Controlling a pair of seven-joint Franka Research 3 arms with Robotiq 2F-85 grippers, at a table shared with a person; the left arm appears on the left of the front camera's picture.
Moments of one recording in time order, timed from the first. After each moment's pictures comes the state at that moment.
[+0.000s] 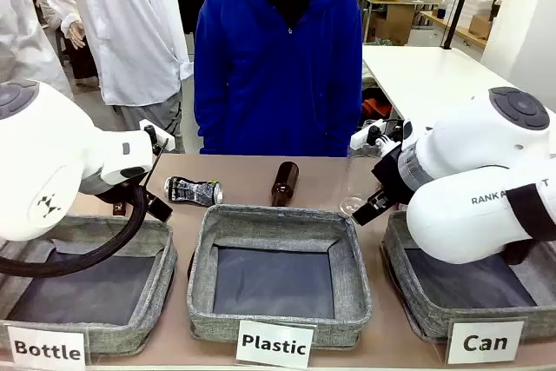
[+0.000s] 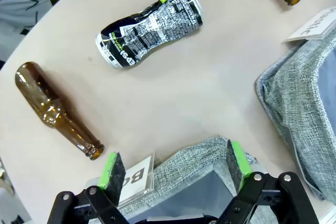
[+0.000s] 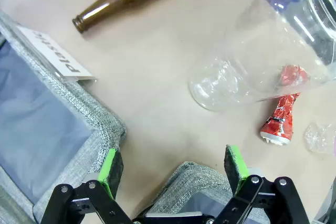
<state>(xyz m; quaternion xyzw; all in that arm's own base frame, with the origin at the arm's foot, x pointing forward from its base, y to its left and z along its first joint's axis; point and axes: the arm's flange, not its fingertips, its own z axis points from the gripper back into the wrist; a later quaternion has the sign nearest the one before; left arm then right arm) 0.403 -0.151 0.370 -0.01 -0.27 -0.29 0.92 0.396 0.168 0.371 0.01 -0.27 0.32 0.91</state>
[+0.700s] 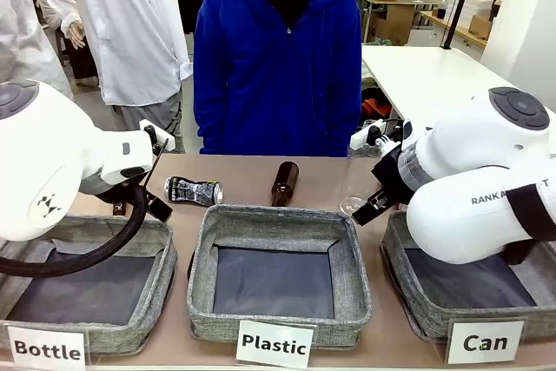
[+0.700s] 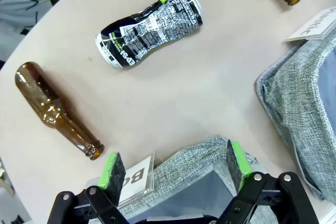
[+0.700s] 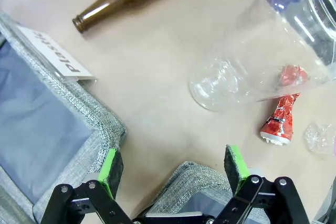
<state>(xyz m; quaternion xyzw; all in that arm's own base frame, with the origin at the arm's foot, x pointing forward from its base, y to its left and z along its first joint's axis) 0.403 -0.151 0.370 -0.01 -0.27 -0.29 0.92 0.396 0.168 0.371 0.01 -0.27 0.32 0.91</state>
